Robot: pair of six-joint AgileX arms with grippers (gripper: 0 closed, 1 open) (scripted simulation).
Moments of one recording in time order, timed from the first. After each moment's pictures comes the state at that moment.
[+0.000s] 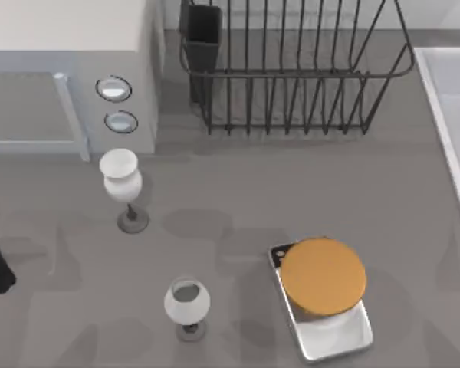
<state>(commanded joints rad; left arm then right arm) 0.00 0.00 0.00 0.00 0.00 0.00 0.00 0.00 0.00 0.00 0.00 0.00</state>
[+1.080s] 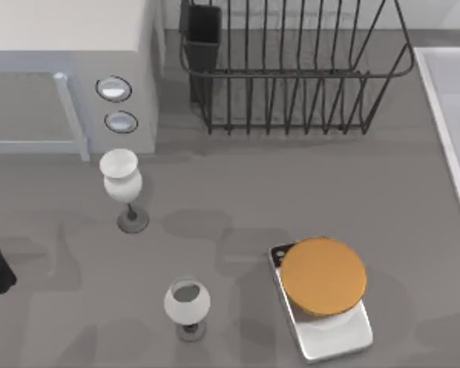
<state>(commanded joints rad) 0.00 0.00 0.00 0.00 0.00 0.00 -0.49 1.11 0.71 -0.77 0.01 -0.74</state>
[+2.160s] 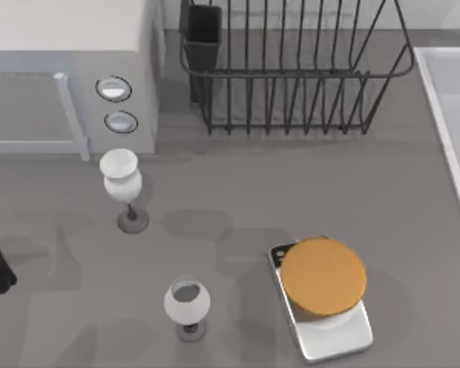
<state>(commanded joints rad) 0.00 0.00 0.00 0.00 0.00 0.00 -0.66 1.55 0.91 -0.93 0.00 -1.00</state>
